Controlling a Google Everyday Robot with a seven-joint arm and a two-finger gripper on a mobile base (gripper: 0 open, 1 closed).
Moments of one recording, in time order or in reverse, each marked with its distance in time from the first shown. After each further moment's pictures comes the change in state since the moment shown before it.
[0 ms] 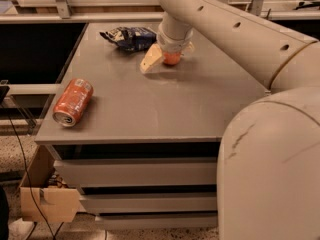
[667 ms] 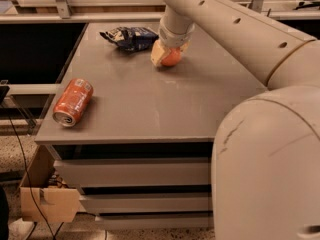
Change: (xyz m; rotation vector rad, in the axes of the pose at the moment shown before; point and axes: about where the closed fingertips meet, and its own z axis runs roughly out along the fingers) arm -0.011 -0.013 -0.007 0.013 -0.015 -0.018
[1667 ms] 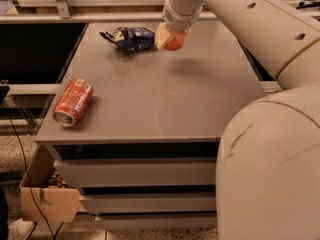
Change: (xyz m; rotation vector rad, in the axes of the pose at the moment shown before) arm -0.020 -0.016 -0.051 0.023 -0.070 -0.045
